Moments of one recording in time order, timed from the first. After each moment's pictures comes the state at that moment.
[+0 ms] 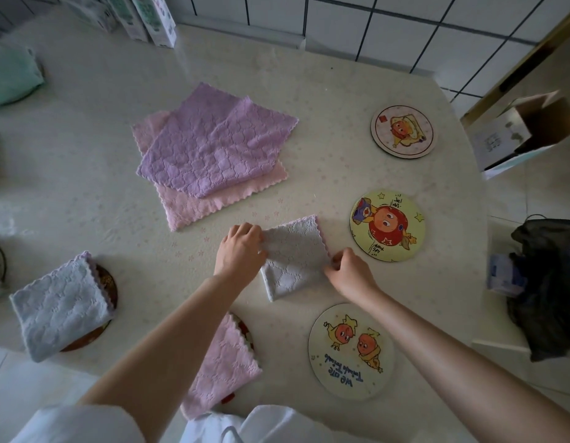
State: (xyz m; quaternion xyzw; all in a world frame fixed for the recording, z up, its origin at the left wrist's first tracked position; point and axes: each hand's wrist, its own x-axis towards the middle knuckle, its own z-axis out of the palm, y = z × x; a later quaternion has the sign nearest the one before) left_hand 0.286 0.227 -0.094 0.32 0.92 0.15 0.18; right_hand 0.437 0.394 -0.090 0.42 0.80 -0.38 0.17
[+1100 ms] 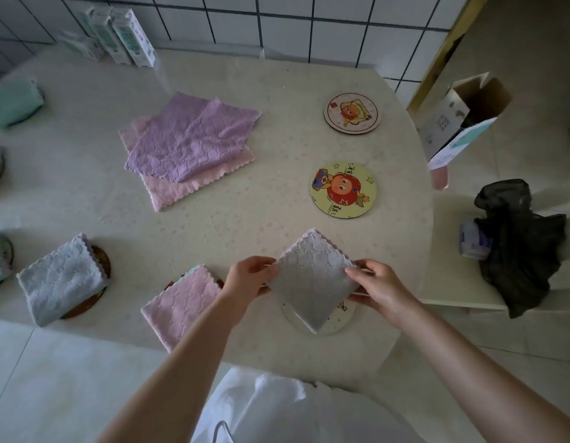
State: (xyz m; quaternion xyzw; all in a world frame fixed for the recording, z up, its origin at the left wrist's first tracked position) left_hand 0.439 0.205 -0.059 -0.04 0.71 0.54 0.45; right_hand 0.603 0.390 -0.046 0.51 0.50 -0.70 0.03
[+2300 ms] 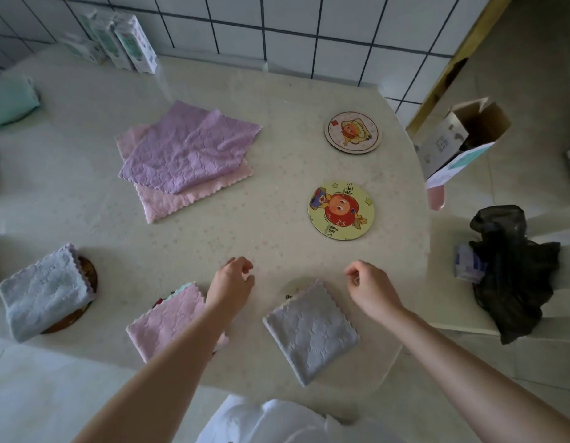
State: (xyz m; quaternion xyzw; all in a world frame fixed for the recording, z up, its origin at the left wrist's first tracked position) left_hand 0.400 0.211 -0.088 0.21 0.91 0.27 0.24; right_hand 0.580 0.428 -0.066 0.38 0.87 -0.31 0.08
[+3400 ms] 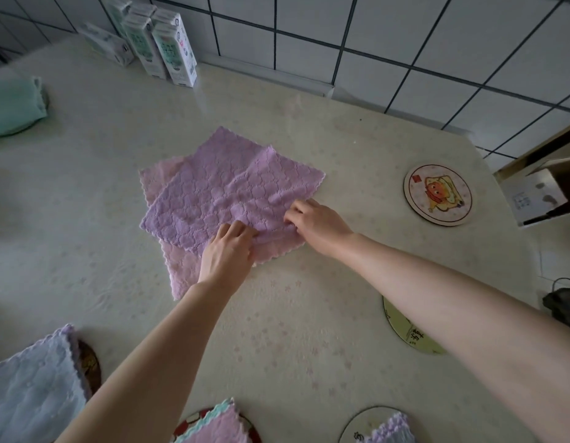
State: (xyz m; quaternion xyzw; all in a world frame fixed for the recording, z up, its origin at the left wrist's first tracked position) left_hand 0.146 0.247 -0.113 0.36 0.92 0.16 0.06; right_hand 0.200 0.453 -0.099 -0.02 0.99 -0.10 0.07
